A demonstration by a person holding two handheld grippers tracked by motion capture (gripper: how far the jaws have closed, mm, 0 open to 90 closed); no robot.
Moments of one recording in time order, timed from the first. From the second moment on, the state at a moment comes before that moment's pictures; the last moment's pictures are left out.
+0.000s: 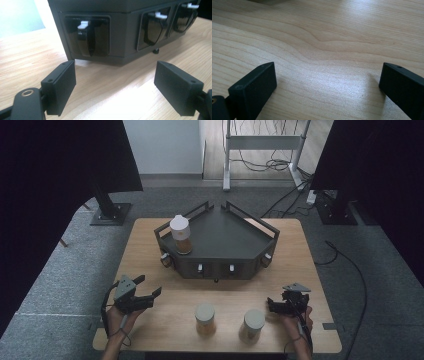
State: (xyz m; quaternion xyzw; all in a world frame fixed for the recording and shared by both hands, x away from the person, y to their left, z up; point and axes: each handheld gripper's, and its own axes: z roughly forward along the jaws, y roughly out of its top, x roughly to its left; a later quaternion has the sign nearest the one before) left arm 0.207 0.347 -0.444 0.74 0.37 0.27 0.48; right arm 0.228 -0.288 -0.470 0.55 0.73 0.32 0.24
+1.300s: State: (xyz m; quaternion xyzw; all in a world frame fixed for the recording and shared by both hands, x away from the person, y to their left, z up) left arm 0.223 0.317 -0.449 0.82 0.37 0.26 0.35; right arm 0.227 -0.288 -0.470 0.55 0.73 0.32 0.23
